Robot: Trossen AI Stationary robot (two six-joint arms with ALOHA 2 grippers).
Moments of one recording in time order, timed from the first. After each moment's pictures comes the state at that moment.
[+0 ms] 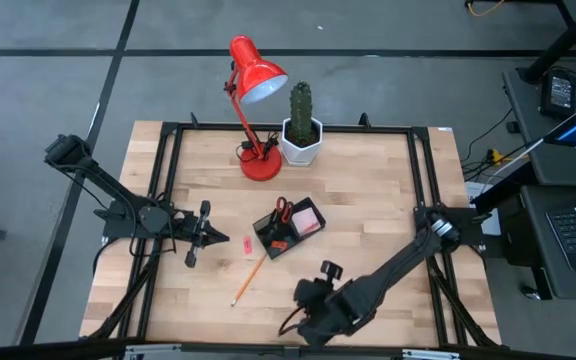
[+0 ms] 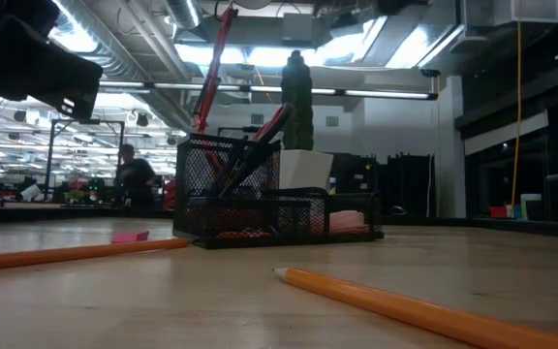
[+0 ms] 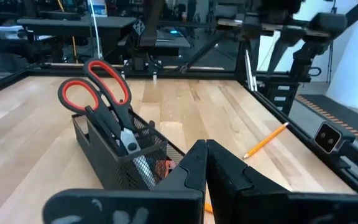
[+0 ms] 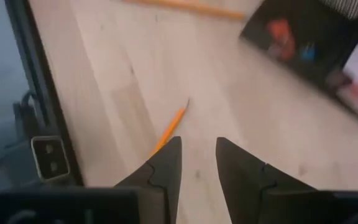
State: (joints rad) left arm -0.56 0.76 0.01 0.66 -0.45 -0.14; right arm 0.65 2.15 1.99 -1.12 0.41 0.95
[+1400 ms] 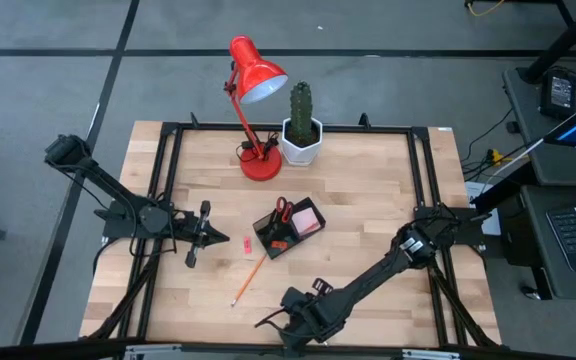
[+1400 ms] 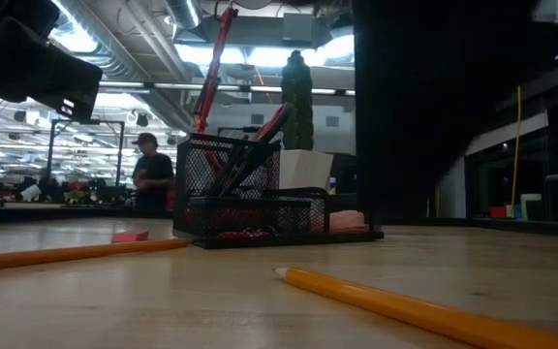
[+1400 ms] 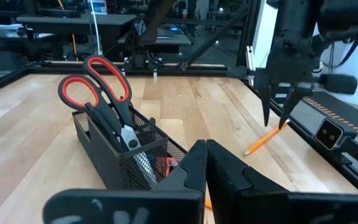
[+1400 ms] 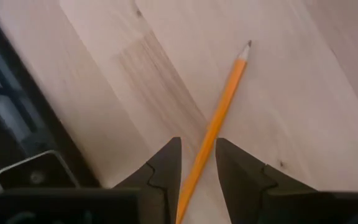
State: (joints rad) left arm -0.56 0.76 0.01 0.64 -0.45 -0.14; right arm 0.62 2.41 2.12 -1.09 0.19 1.17
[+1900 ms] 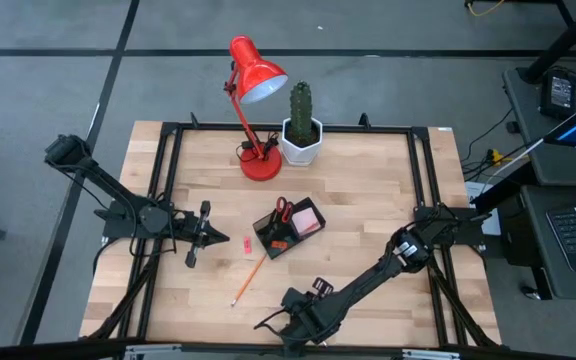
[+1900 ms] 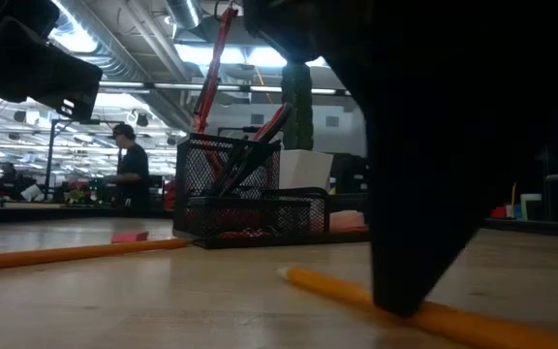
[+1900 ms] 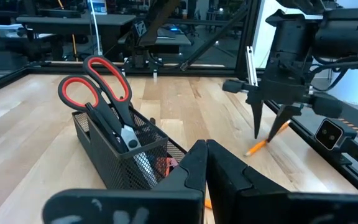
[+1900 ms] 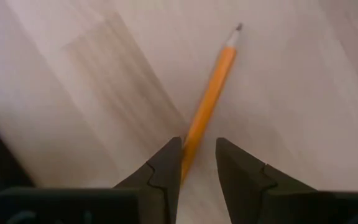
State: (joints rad) left arm -0.56 0.76 0.01 0.65 -0.45 -0.14; right arm 0.62 2.47 2.12 -1.10 0.22 1.17
